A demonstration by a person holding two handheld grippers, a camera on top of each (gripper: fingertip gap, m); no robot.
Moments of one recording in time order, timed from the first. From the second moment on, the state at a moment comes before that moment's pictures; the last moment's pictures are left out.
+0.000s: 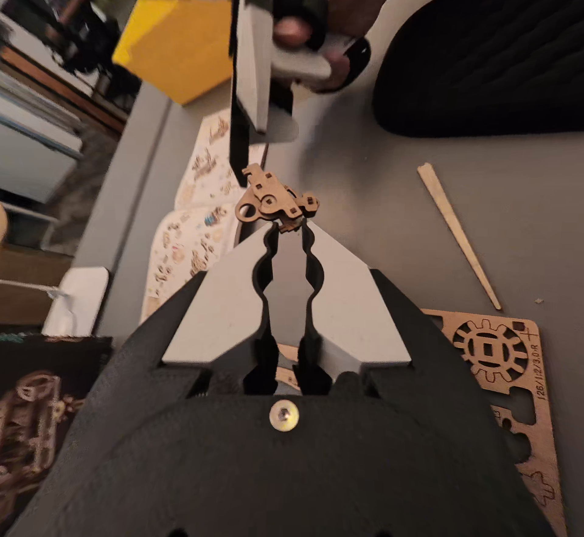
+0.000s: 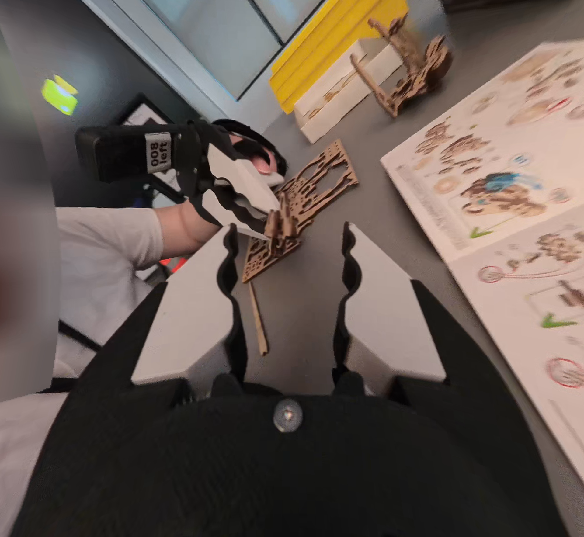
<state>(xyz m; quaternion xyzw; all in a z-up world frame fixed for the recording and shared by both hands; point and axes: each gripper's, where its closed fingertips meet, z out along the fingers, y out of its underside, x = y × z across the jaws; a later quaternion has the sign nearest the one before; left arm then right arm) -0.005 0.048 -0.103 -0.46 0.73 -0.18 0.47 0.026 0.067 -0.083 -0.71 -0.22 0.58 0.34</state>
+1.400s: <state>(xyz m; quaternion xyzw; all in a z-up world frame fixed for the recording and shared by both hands) -0.005 0.002 -0.043 -0.34 0.70 -0.24 0.59 -0.014 0.002 -0.045 -0.49 -0.61 0.16 0.60</state>
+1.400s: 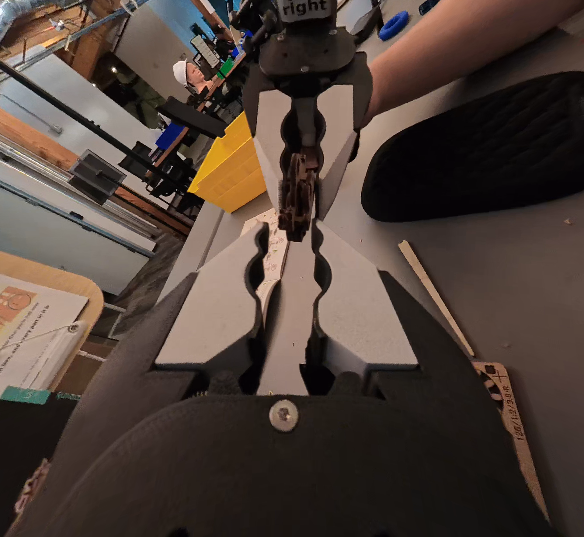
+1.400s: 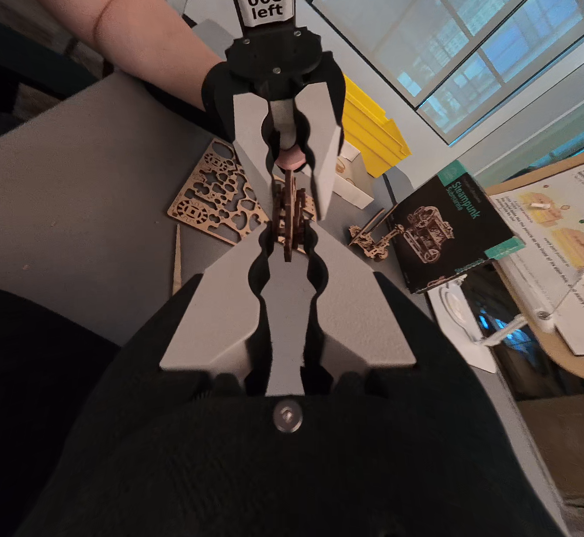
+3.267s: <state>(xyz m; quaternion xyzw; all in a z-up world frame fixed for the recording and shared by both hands) -0.010 -0.007 -0.039 -0.24 0.70 -0.15 0.65 -0.015 -0.001 -0.039 -0.47 -0.63 0.09 0.62</state>
